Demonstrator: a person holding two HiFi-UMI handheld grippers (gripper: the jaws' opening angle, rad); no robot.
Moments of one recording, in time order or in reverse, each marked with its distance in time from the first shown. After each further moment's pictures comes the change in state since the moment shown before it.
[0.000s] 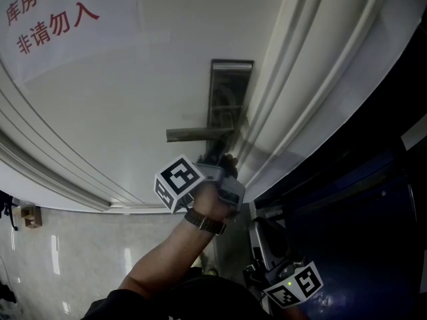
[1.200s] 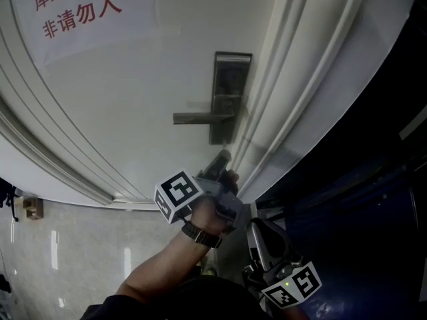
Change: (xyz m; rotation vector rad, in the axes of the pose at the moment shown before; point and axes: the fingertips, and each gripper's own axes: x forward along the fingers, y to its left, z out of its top) left arm -0.060 0.001 -0.040 -0.025 0.036 0.017; right arm -0.032 0.027 0.000 -0.011 0.010 0.069
